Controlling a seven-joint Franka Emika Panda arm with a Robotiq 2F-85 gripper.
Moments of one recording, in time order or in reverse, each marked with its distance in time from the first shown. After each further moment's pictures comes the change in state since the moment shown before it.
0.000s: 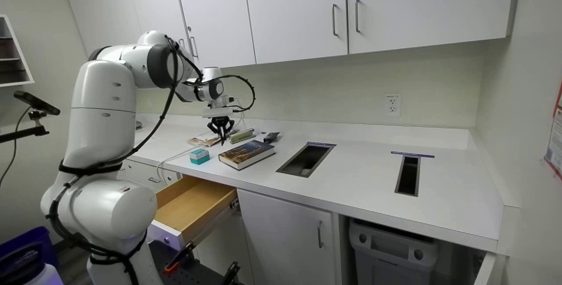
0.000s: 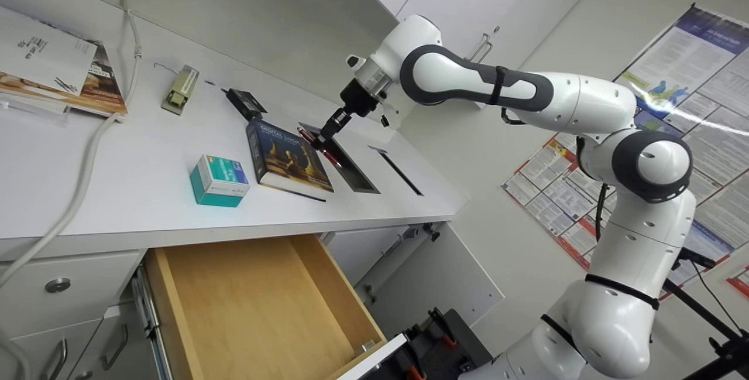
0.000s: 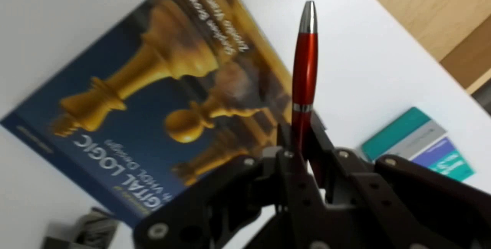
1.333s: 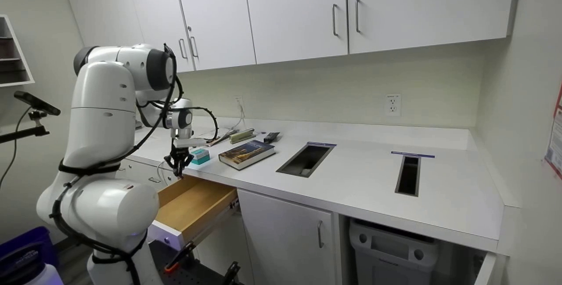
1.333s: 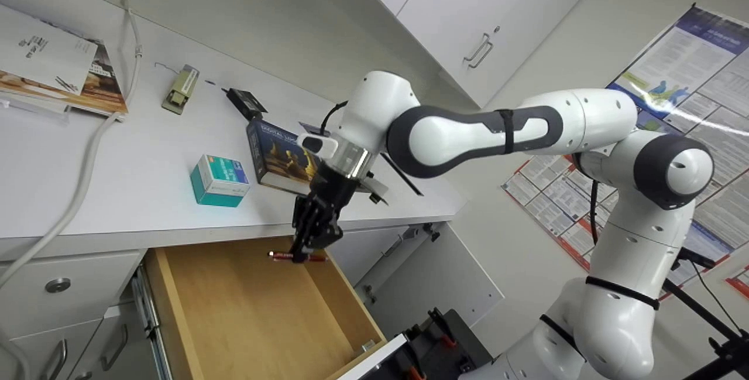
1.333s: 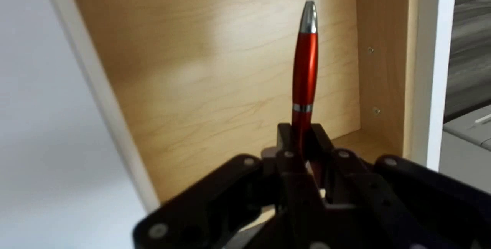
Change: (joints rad) arm 0.081 0.019 0.184 -0.283 0.139 0.020 -0.502
